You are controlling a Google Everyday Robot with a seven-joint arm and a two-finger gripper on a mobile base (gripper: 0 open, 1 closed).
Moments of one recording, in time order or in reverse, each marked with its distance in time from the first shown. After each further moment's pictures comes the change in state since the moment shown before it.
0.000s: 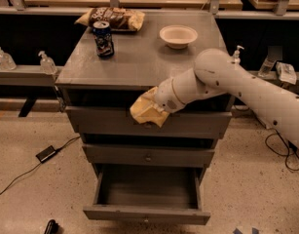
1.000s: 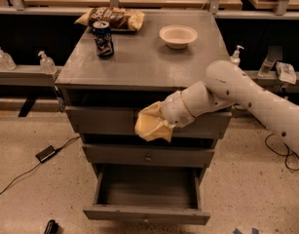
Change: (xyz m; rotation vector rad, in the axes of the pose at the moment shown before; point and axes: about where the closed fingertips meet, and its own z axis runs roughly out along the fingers) arm 0.034 0.051 -0.008 -0.183 -0.058 -0.191
